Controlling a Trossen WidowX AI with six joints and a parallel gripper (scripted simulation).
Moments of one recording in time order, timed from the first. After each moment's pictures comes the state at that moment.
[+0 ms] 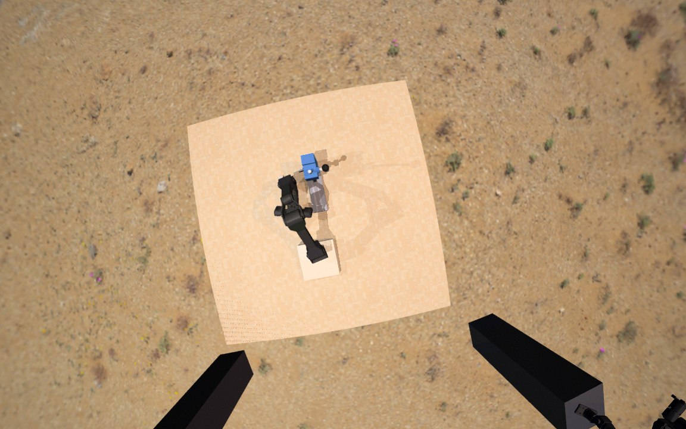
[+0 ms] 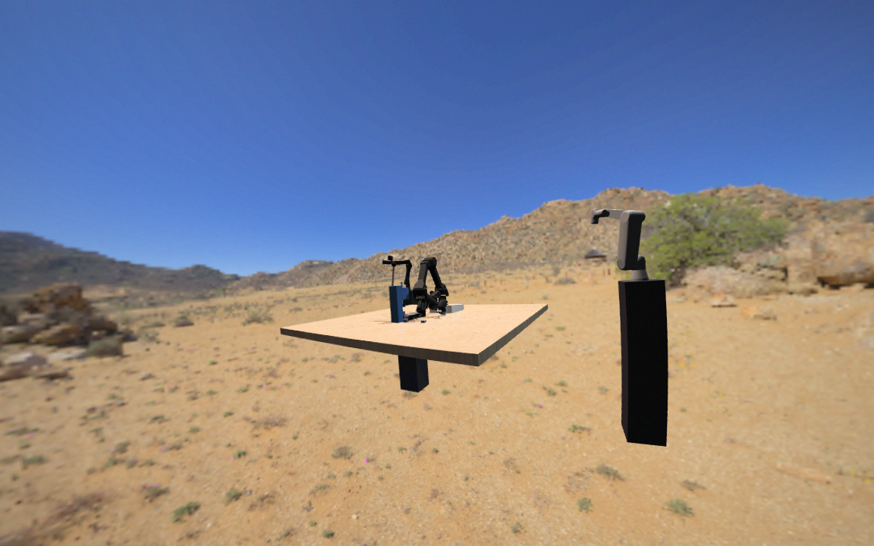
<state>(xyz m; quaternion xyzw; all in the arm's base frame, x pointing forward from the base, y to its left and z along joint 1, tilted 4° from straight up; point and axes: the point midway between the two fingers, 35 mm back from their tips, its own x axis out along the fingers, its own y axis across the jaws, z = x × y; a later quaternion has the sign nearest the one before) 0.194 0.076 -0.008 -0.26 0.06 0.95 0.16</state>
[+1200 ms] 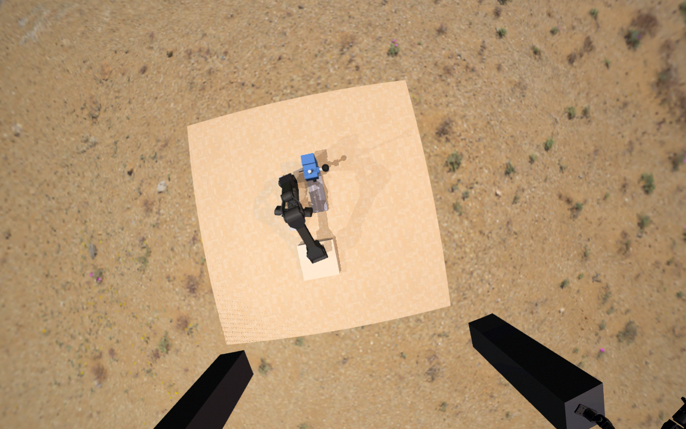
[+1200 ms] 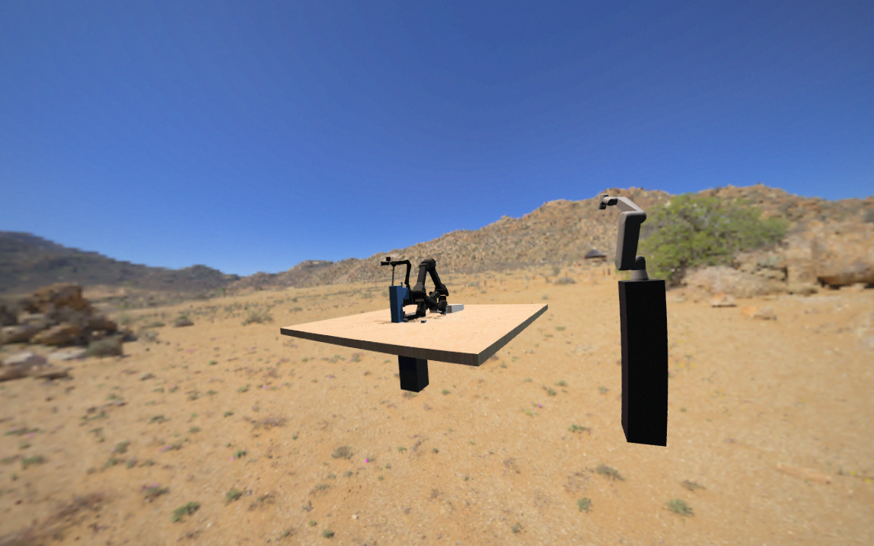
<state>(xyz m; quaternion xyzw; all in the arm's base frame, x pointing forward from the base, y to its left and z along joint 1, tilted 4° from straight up) 0.194 0.076 -0.010 -0.23 0.05 0.96 0.16</state>
